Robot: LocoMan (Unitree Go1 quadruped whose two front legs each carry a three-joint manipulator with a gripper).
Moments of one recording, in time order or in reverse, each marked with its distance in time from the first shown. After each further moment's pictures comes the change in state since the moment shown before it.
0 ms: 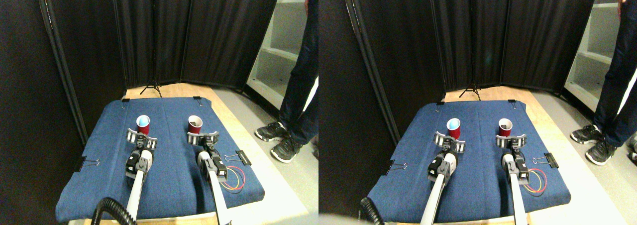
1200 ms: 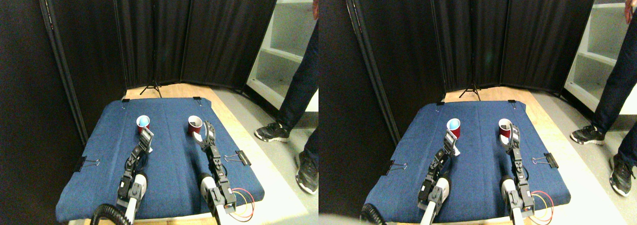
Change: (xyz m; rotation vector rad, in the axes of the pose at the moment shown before) right arm -0.064 0.041 -0.019 -0.930 -0.074 0.423; left arm -0.066 -0.044 -0.026 1.408 -0.150 -1.012
